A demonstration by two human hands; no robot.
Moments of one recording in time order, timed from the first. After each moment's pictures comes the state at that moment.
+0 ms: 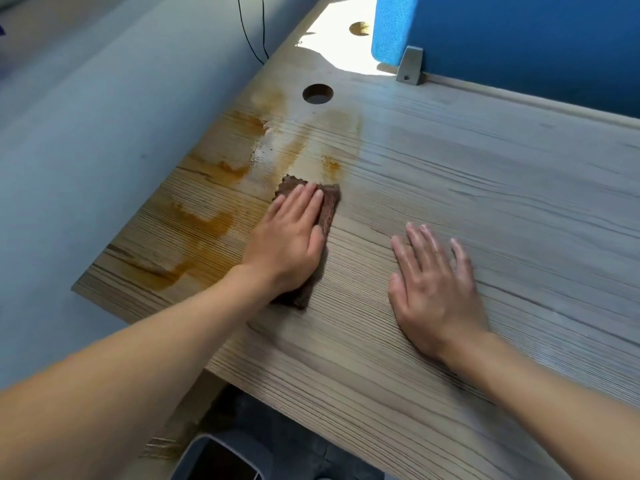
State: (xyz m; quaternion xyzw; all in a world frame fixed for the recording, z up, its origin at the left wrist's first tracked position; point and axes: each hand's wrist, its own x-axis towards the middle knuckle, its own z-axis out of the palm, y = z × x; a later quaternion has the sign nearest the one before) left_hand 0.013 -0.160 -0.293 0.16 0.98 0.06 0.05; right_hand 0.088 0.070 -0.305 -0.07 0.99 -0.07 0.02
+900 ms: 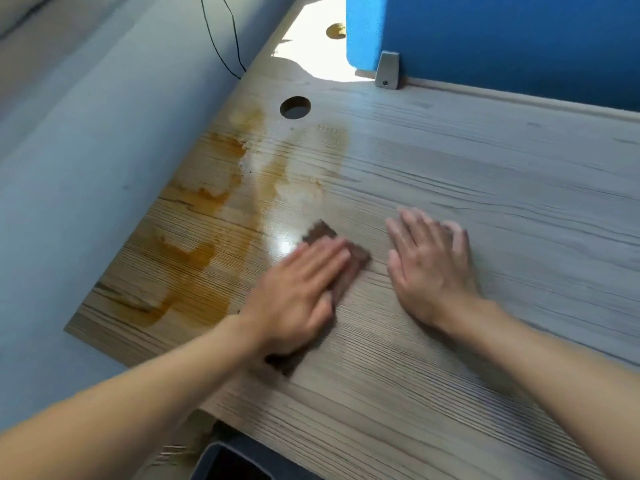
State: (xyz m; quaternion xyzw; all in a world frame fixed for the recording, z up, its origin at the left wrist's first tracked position) left_hand 0.035 -0.142 -0.292 0.33 0.94 0.05 0.06; right_hand 0.029 0.095 -0.291 -0.07 0.99 -0.09 0.00
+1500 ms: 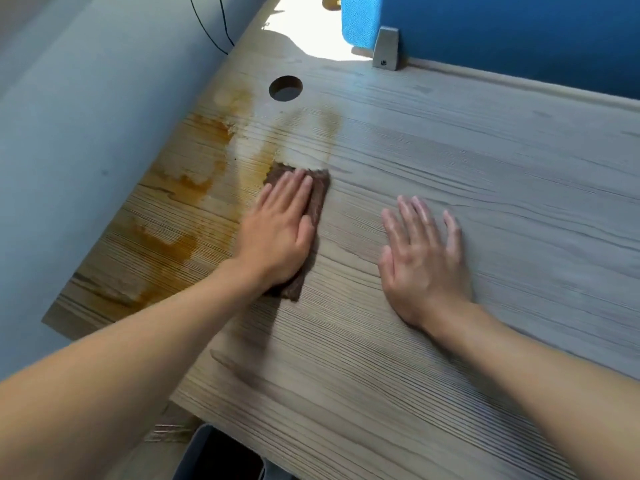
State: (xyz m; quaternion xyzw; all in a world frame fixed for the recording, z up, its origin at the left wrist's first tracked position) left_hand -0.031 -0.123 -0.292 0.15 0.99 0.03 0.05; right_hand 0.025 0.100 -0.305 -0.06 1.00 -0.06 0.01
